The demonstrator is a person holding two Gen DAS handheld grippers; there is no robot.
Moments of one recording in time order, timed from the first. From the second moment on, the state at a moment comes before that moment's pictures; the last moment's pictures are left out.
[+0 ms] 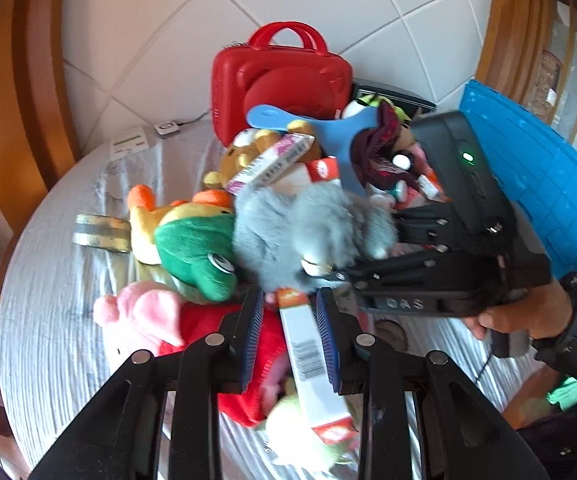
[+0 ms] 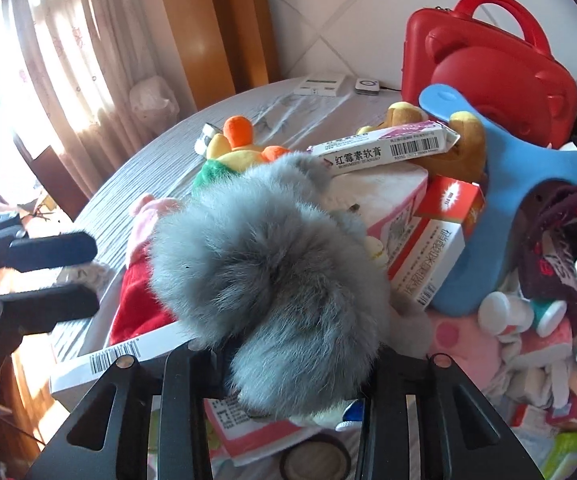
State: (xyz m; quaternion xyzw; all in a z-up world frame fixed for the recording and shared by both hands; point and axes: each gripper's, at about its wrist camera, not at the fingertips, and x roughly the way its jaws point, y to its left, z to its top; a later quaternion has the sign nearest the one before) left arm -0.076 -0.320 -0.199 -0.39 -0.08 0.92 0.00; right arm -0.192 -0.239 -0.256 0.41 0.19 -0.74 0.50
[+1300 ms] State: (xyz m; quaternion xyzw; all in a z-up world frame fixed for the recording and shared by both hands) left arm -0.067 -0.298 -0.287 -0.48 -0.16 0.86 -0.02; right arm -0.177 -0.261 -0.274 0.42 0.23 -0.72 0.50
